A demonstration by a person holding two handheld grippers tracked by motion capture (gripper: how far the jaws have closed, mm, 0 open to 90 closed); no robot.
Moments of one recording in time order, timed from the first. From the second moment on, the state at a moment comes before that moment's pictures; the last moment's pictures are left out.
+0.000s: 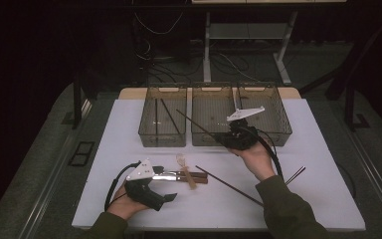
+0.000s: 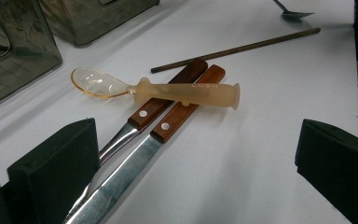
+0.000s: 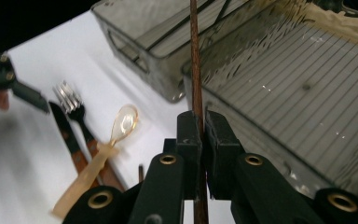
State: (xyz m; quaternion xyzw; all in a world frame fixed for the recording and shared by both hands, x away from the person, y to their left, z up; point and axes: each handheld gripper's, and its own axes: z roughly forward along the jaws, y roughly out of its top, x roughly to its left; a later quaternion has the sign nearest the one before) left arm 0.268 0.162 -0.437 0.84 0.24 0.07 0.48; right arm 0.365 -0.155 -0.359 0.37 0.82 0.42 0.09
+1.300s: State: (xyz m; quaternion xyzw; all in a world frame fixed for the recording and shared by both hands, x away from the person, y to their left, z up) left arm 0.268 0.163 -0.436 0.84 0.24 0.07 0.48; right arm 0.455 -0.046 -0.345 0.43 0.82 0.36 0.14
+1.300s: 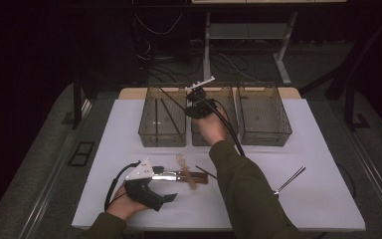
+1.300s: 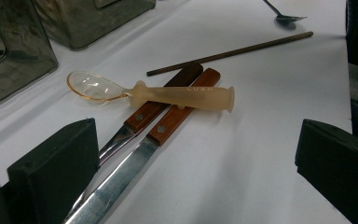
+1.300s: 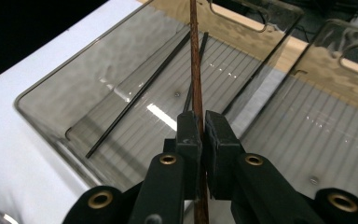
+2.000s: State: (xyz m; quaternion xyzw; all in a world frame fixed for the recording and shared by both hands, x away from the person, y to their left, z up) left arm 0.269 0.162 -0.435 0.84 0.23 0.06 0.49; right arm 0.476 0.007 -0.371 0.45 0.82 0.34 0.12
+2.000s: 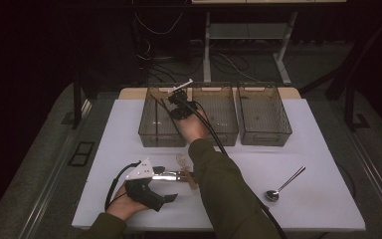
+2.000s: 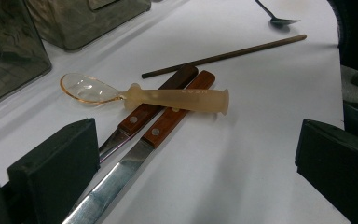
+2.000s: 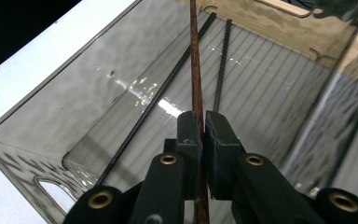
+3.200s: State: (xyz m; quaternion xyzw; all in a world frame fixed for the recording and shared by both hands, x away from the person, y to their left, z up) left arm 0.269 0.165 -0.436 0.84 0.23 0.06 0.48; right arm 0.421 -0.077 -0.334 0.33 0.84 0.43 0.09
